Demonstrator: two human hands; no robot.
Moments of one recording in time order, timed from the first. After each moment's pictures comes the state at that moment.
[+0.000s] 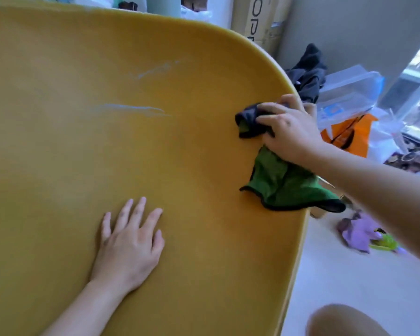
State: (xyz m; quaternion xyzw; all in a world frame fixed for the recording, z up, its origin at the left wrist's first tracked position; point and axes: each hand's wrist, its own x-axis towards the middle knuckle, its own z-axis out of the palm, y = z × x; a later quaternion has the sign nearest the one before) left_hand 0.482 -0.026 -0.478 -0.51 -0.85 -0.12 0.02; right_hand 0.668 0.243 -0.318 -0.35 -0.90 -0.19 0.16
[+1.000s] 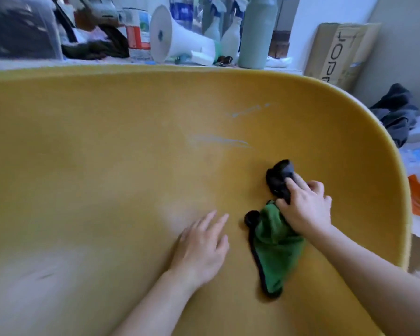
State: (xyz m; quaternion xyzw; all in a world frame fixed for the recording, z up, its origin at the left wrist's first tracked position) left_hand 0.457 -0.051 -0.435 -0.48 -0.82 -0.29 -0.09; right_hand 0.579 0.149 -0.393 -0.48 -0.87 -0.02 0.13
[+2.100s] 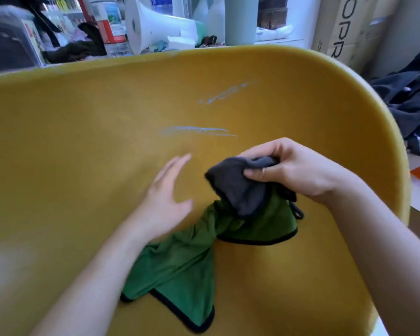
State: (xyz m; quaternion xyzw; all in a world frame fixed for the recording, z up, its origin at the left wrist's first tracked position) left_hand 0.453 -0.025 -0.356 -0.44 -0.82 -0.36 -0.06; right_hand 0.607 0.171 -0.301 -0.05 -0.82 0.56 0.10
